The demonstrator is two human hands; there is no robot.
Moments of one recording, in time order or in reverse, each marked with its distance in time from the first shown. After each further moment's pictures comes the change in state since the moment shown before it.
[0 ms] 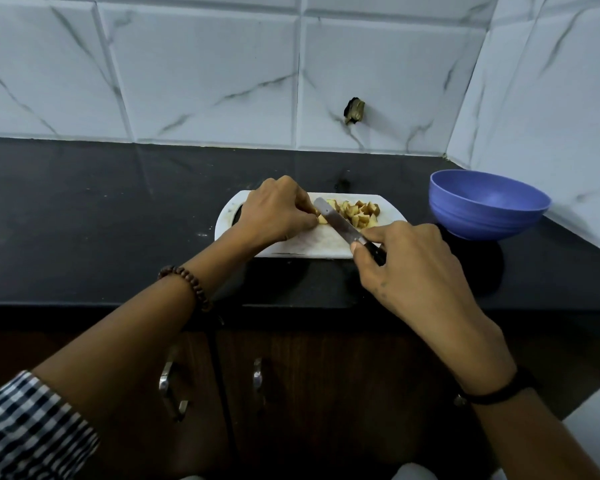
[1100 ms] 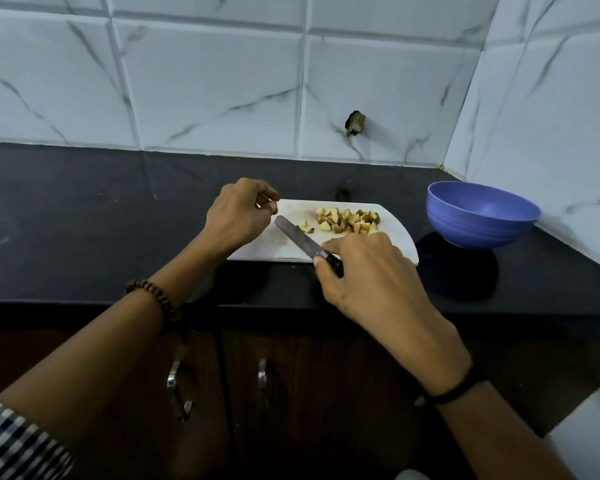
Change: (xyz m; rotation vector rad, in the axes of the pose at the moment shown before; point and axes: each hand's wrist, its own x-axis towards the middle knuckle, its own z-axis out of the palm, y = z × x) left_hand -0.014 -0.038 -0.027 -0.092 0.145 -0.067; right_hand -0.004 -0.036 0.007 -0.049 -0.086 -0.135
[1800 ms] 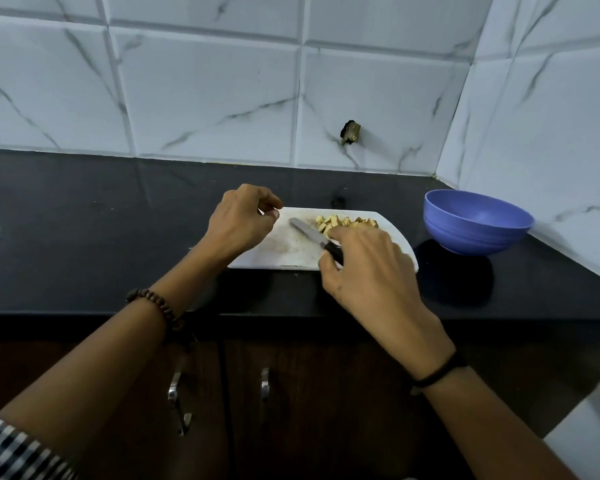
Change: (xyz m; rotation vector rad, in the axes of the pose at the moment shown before) left_hand 0.000 0.000 -0.003 -0.032 0.015 0.024; right_hand 0.012 -0.004 0.010 -0.030 0.178 0.044
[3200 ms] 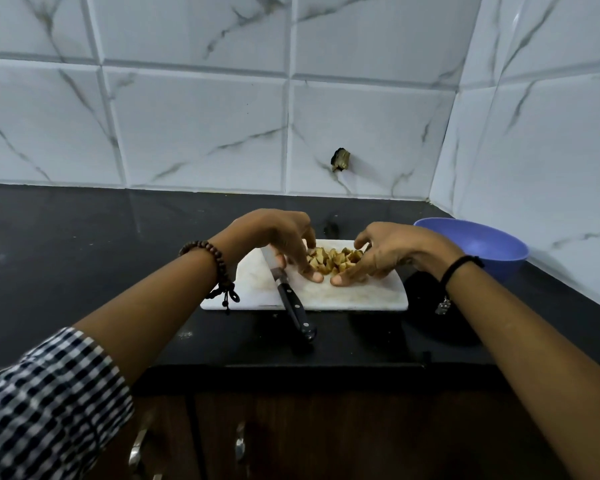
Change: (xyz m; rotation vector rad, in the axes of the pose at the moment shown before) left_hand 0.073 0.068 0.031 0.295 -0.834 -0.040; right_hand 0.122 0.090 -0.007 0.237 -0.654 0.178
